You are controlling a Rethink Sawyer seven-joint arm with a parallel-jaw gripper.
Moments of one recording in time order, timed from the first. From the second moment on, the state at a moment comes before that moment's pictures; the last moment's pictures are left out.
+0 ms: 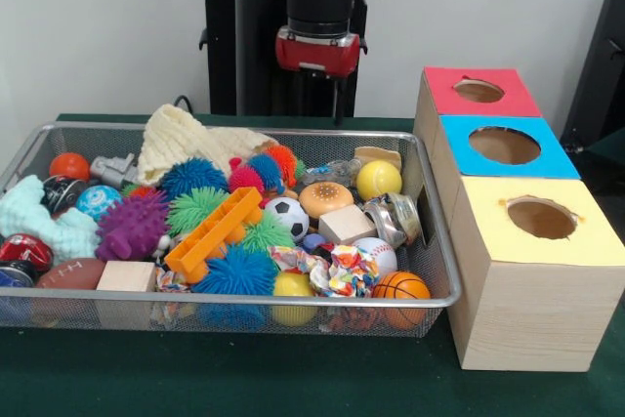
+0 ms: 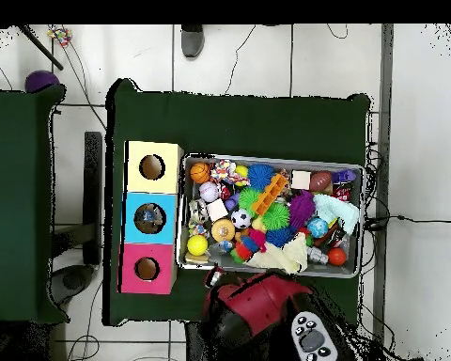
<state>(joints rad) -0.40 -0.75 0.18 2.10 -0.87 0.14 2.71</state>
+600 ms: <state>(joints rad) -0.50 -0.74 0.25 1.98 -0.89 0.26 2.71</state>
